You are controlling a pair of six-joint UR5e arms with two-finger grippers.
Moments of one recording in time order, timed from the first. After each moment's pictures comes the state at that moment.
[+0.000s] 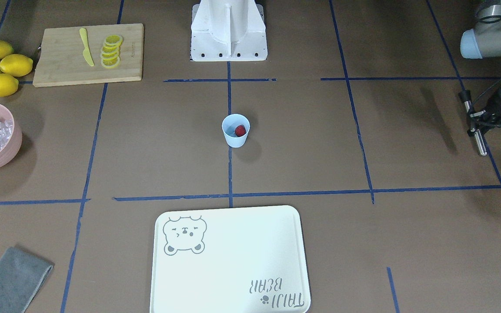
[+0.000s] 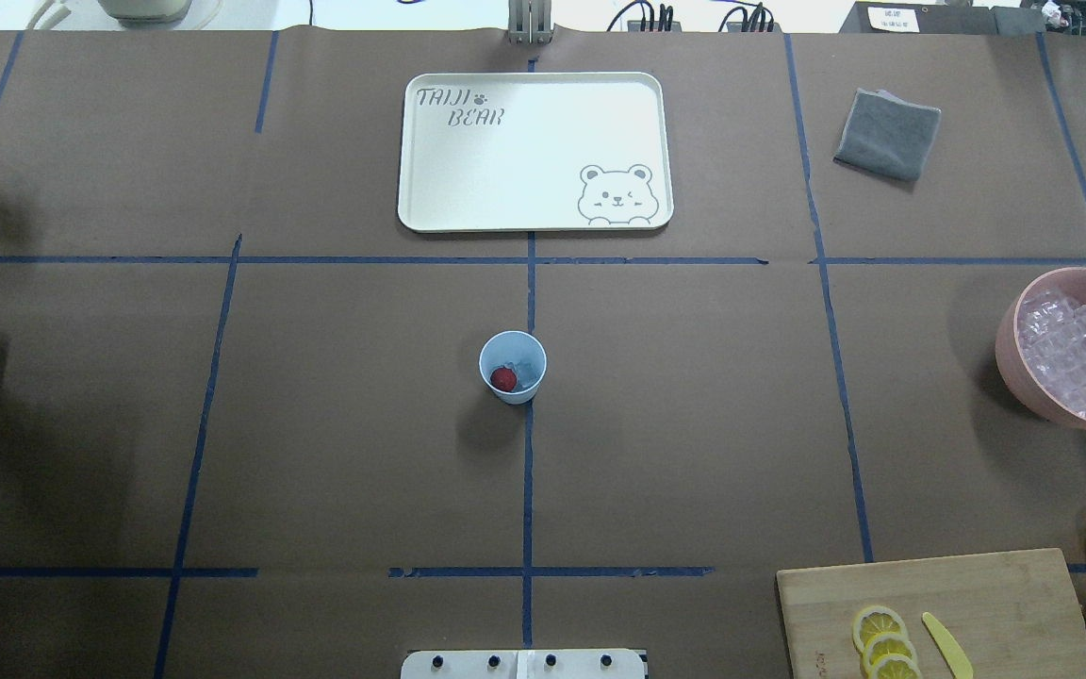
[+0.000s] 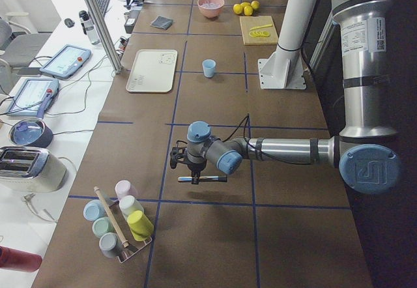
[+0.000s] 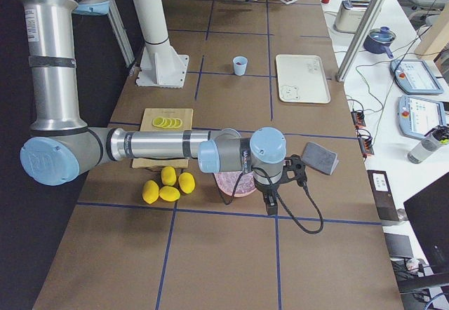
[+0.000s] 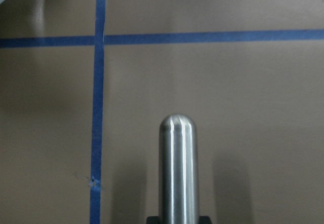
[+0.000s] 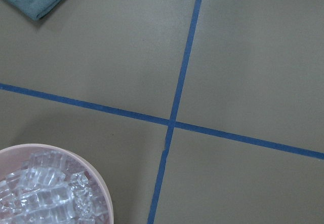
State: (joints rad) left arm -1.09 -1.43 -1.60 -2.14 -2.10 -0.65; right arm 1.62 -1.55 1.61 -1.51 2.36 -0.15
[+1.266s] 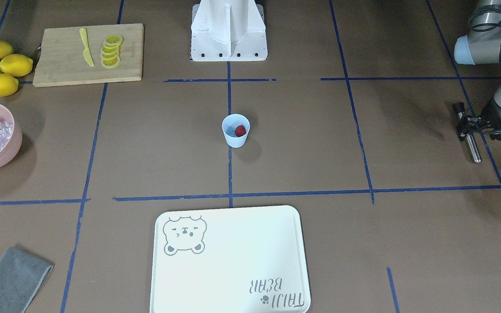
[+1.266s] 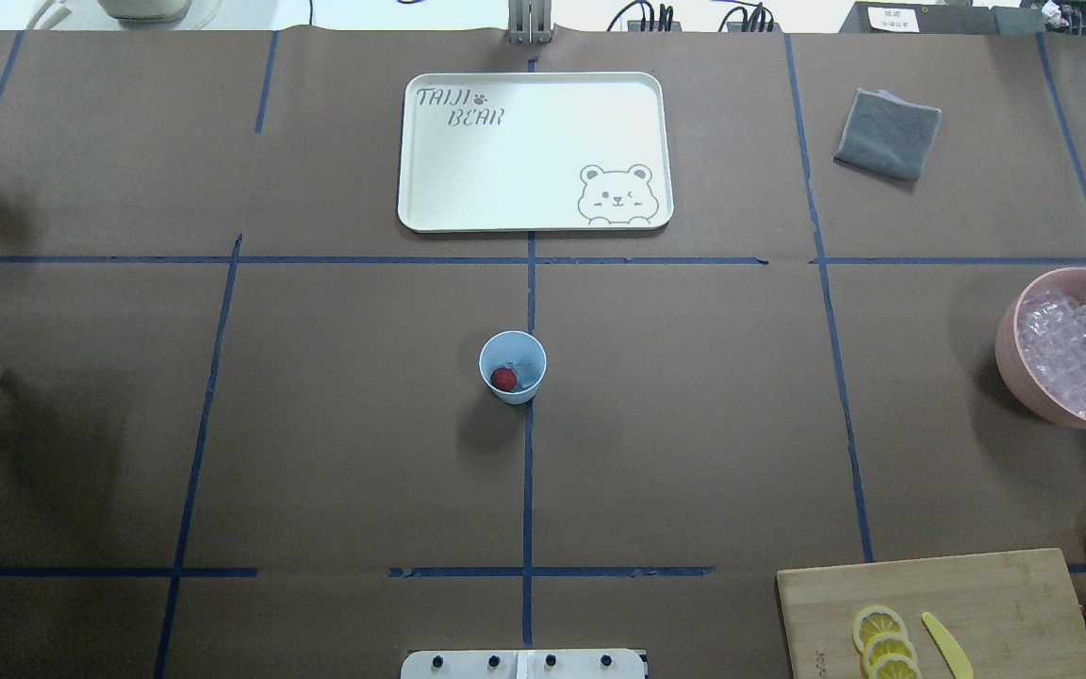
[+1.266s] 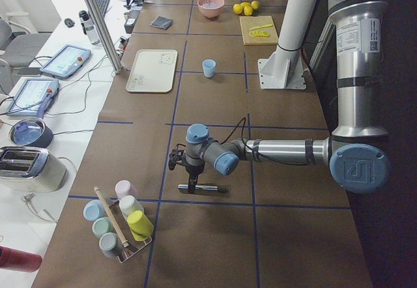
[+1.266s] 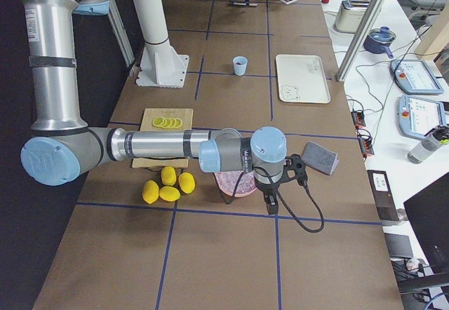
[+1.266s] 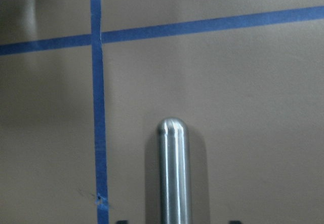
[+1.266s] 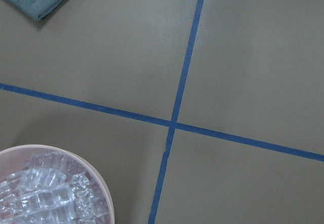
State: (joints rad) left arm -1.06 -1.46 -1.56 -2.14 -2.03 -0.59; right arm 1.62 -1.55 1.62 -1.51 2.36 -0.15
